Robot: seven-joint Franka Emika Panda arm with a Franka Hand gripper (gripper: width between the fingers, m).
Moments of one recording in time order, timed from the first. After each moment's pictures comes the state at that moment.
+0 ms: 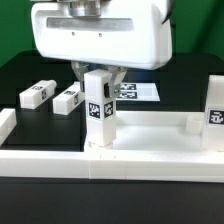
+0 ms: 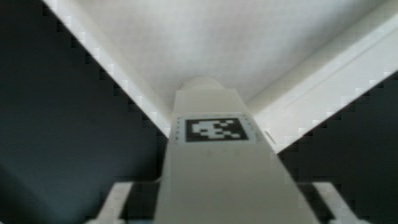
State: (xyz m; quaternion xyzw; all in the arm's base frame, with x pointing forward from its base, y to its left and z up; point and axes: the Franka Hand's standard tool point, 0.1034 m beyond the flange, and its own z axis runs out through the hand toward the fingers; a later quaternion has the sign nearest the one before) arm 0.626 -0.060 0.105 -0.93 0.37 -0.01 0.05
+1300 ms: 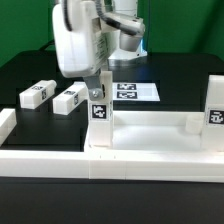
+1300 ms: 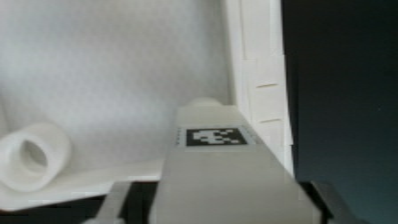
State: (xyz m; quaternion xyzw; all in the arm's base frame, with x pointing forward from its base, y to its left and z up) arm 0.625 -0.056 0.103 -0.60 0.79 0.02 0.09
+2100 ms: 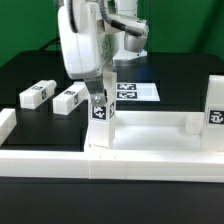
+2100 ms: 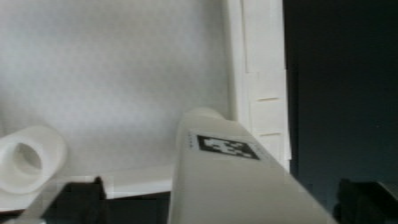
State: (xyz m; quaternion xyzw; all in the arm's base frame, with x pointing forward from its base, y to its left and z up) arm 0.625 -0.054 0.101 -0.69 0.72 0.01 0.09
